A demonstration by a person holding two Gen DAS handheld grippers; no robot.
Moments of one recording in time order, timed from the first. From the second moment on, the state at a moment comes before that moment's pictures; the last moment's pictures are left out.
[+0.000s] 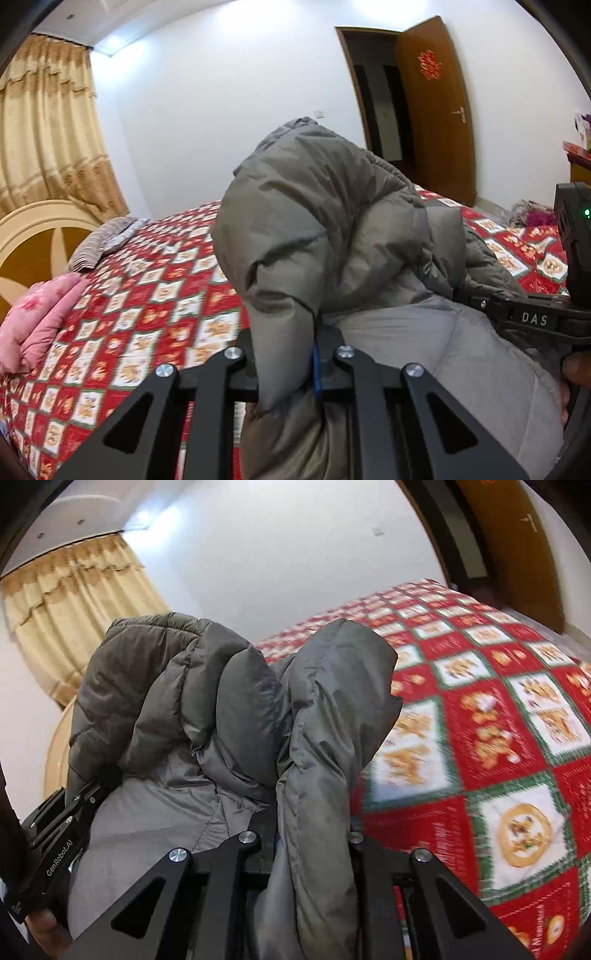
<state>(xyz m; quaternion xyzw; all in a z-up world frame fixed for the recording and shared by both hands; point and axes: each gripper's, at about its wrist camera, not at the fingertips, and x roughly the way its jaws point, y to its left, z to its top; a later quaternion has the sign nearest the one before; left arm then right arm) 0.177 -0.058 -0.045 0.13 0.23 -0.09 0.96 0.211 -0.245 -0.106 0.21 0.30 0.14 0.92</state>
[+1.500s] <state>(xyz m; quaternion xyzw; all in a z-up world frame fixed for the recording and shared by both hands) 0.167 0.143 -0.106 0.06 0.30 0.07 0.95 0.287 0.005 -0.134 0.08 0.38 0.28 0.88</state>
